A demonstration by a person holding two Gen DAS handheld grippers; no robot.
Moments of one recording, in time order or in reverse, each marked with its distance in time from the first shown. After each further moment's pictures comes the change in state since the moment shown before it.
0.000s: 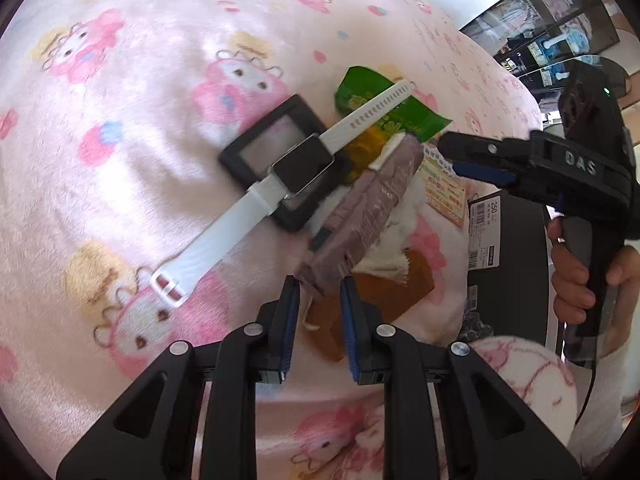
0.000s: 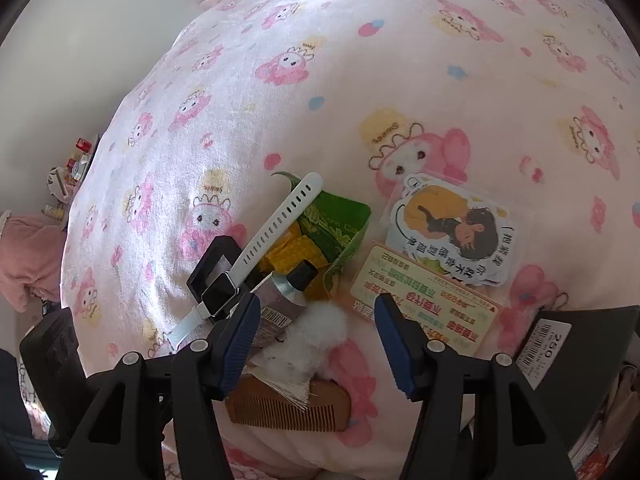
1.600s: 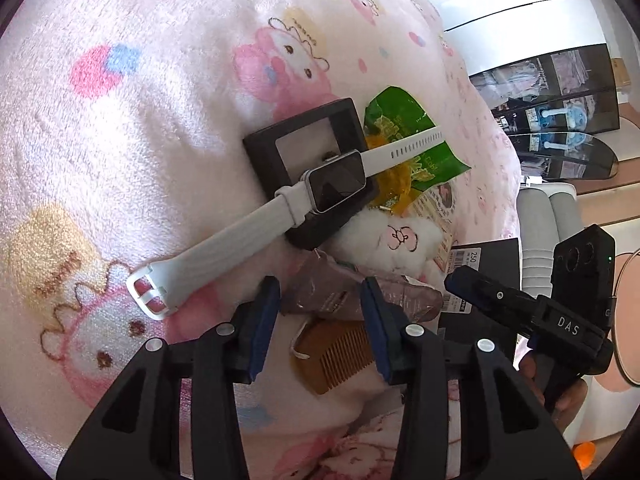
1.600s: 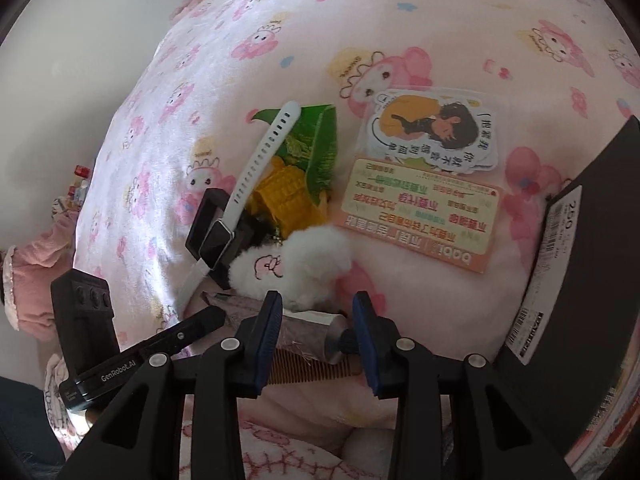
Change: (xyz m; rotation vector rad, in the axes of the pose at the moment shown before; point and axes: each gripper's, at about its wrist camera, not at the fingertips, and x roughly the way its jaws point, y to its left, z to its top) left arm 0.040 0.045 0.012 -0.221 -0.040 -0.193; right arm -0.005 -0.018 -0.060 0.150 0.003 0.050
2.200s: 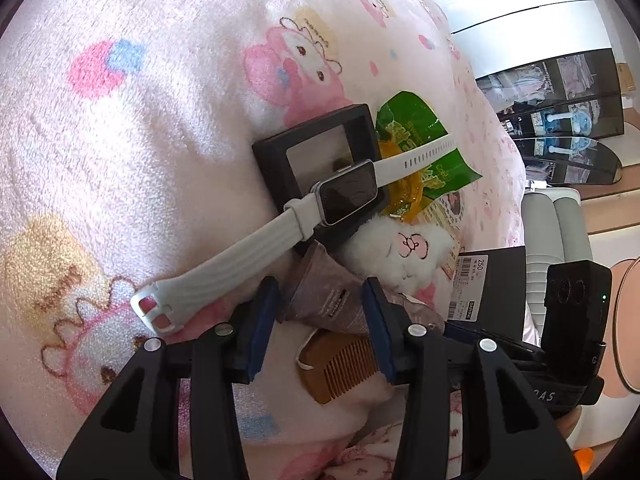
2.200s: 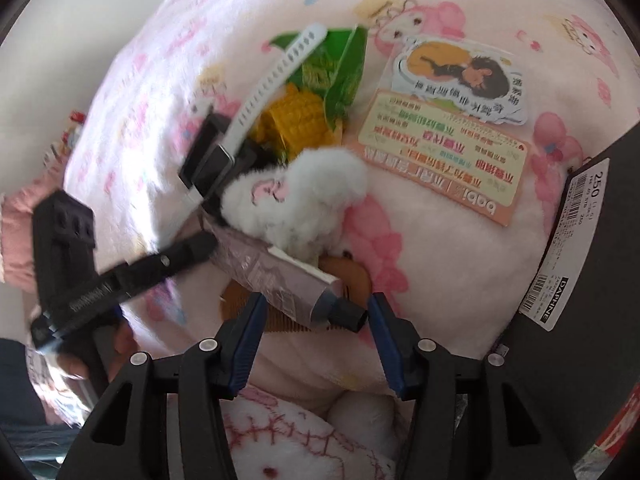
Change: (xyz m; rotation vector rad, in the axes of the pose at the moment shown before) left arm 0.000 0.010 0.001 -0.012 -0.005 0.016; right arm 0.026 0.009 -0.024 -0.123 0.173 -0.063
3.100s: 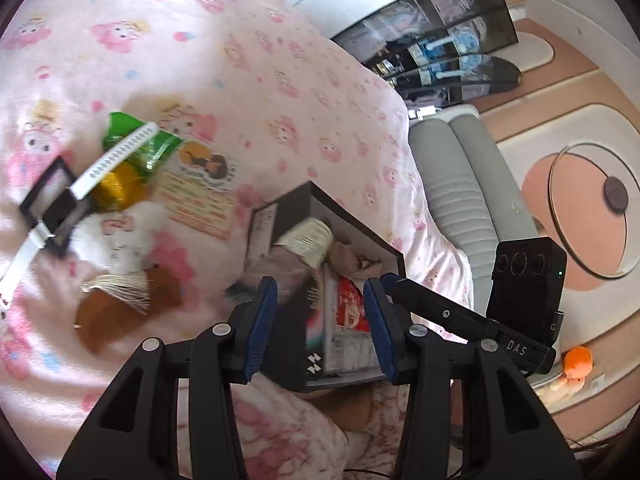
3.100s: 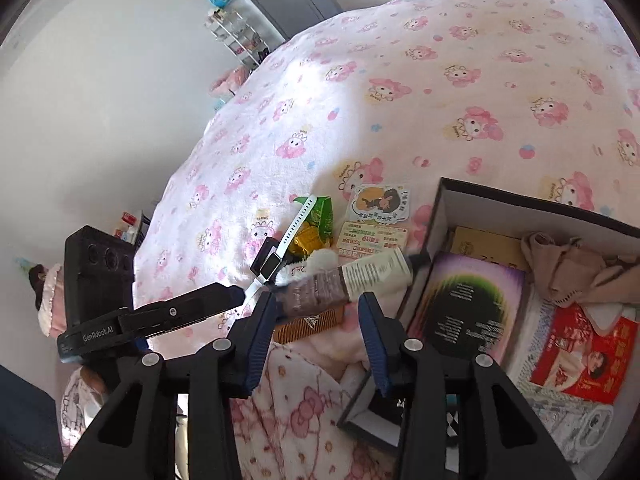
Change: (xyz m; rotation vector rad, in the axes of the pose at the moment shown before) left arm -0.051 -0.204 -0.055 0.347 0.084 -0.256; right arm -0.199 -0.054 -0.089 0.115 -0.482 0.169
